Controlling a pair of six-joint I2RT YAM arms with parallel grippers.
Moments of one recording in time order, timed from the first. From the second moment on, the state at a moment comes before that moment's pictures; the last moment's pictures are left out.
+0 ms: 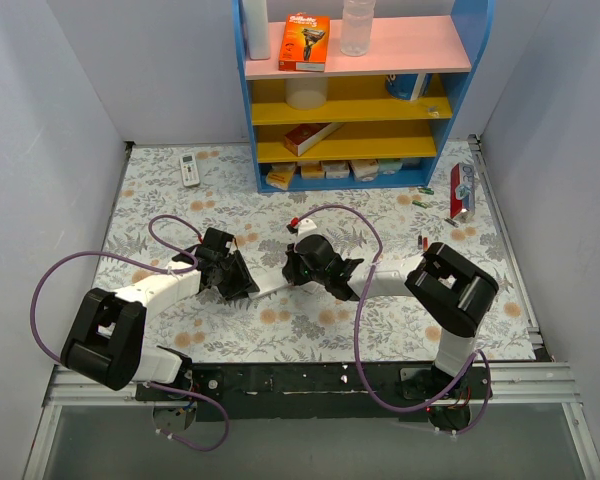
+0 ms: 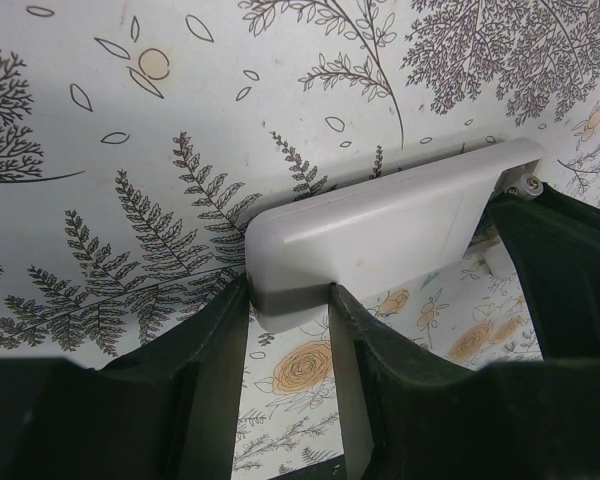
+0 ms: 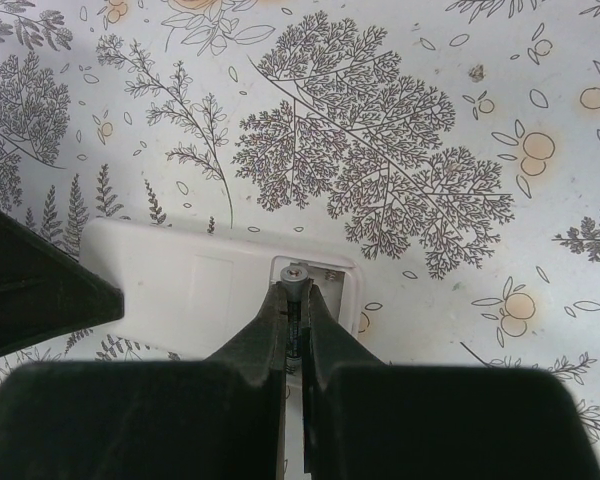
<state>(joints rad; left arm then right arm) -0.39 1.35 0.62 -0.34 0.17 -0.84 0.97 1.80 0.88 0.34 0.11 0.46</state>
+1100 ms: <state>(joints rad) -0.39 1.35 0.62 -0.35 0.17 -0.84 0.97 1.81 0.93 0.26 0.13 0.47</state>
